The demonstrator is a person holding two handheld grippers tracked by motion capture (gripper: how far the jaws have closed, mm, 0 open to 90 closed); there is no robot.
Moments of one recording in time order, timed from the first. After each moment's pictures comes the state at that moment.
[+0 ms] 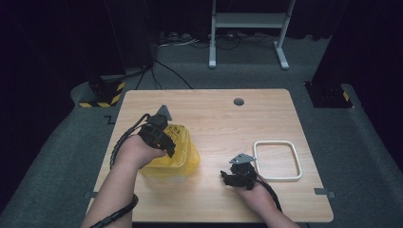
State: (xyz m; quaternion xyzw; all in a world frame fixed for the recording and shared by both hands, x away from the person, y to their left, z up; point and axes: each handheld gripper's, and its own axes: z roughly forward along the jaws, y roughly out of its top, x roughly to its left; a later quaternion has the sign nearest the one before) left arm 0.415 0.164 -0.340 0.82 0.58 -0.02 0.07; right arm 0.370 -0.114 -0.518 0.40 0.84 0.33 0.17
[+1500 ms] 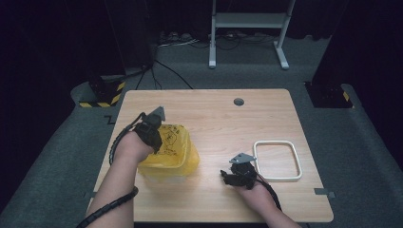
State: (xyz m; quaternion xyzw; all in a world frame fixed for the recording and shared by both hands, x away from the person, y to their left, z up) left arm 0.443 0.196 -0.349 0.81 0.58 0.05 0.01; right arm 0.372 -0.115 -0.519 0.40 0.84 0.34 0.17
